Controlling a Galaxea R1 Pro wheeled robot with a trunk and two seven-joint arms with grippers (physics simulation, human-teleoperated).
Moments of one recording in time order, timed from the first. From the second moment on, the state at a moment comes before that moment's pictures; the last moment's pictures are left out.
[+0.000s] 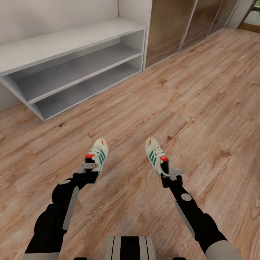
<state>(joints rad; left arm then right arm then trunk) -0.44 -0.08 0.03 -1.52 0.00 0.80 0.00 -0.50 -0.08 0.22 -1.03 -0.03 0.11 -0.10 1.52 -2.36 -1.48</state>
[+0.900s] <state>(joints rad) -0.44 -0.08 0.03 -1.52 0.00 0.80 0.00 -0.50 -0.08 0.22 -1.03 -0.04 0.11 -0.10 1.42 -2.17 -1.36</state>
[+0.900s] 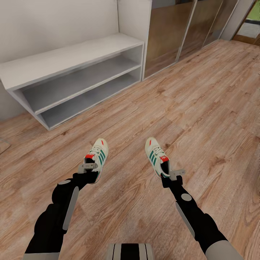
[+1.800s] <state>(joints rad) -0.42 -0.08 0.03 -1.52 0.02 0.80 -0.01 -0.50 -0.08 0.23 -1.02 -0.05 0.11 -0.10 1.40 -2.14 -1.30</state>
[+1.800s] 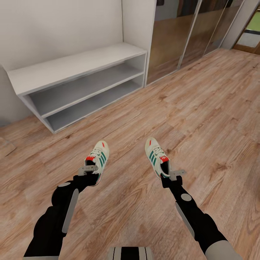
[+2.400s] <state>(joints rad) -0.42 -0.08 0.03 -1.52 0.02 0.80 -0.01 -0.50 -0.08 0.23 -1.02 -0.05 0.11 -0.10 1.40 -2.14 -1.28</state>
